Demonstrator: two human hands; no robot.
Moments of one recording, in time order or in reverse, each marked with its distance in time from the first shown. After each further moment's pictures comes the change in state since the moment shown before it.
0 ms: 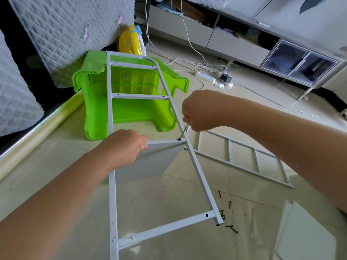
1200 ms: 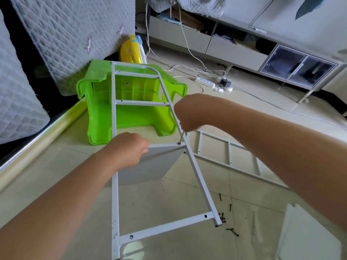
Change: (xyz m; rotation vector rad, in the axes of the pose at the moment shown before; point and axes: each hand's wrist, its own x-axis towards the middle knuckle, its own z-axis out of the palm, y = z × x) left_hand 0.004 0.007 -0.005 0.100 -0.071 0.005; right_hand 0.007 -0.007 -0.004 -0.079 -0.065 0.050
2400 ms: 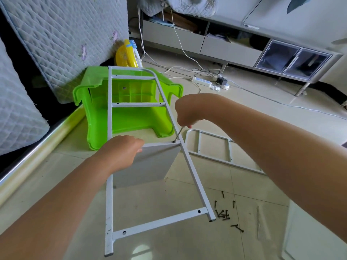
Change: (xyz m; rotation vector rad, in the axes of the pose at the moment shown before) left_hand -0.008 -0.003 0.000 -0.025 0.063 -0.043; right_hand -0.002 0.007 0.001 0.216 -0.110 0.087
